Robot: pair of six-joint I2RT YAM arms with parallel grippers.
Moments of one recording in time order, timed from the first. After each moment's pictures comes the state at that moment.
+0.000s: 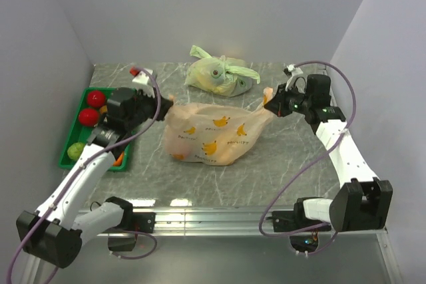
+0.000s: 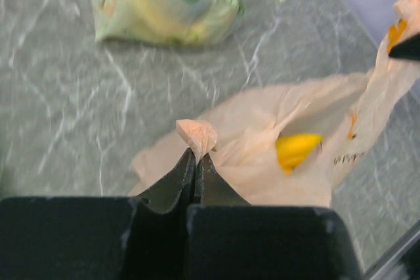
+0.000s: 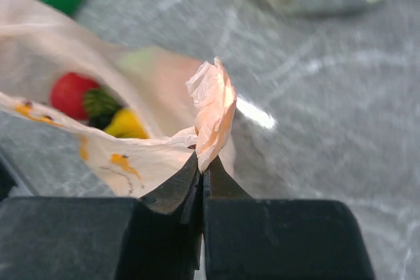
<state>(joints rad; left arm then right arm) -0.35 1.03 0.98 -0.17 0.22 -0.23 0.04 1.24 1.06 -0.37 -0.66 0.00</state>
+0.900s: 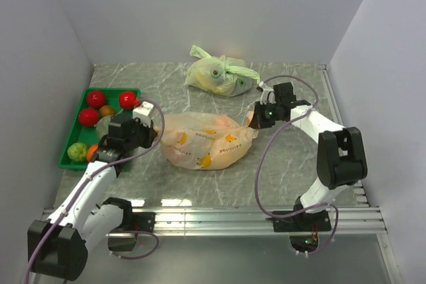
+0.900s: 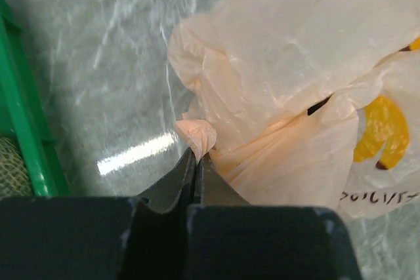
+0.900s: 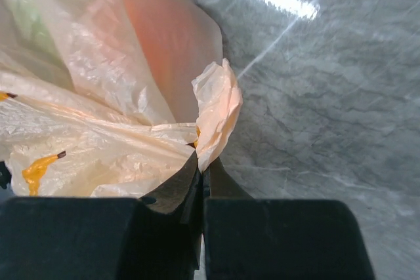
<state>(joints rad) -0.19 0.90 0.60 -0.19 0.22 0.03 0.18 1.62 1.06 -0.40 -0.54 0.07</state>
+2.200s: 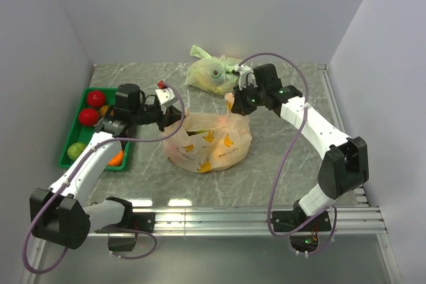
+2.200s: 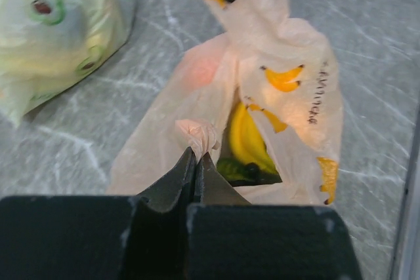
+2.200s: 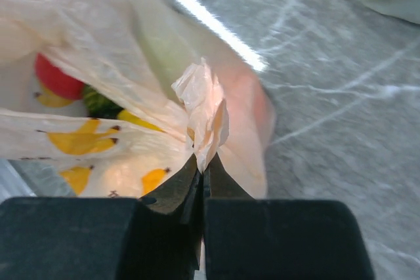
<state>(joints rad) -0.26 1.16 0.94 -0.21 0.79 0.37 0.41 1.57 1.35 -0.54 -0.40 -0.06</state>
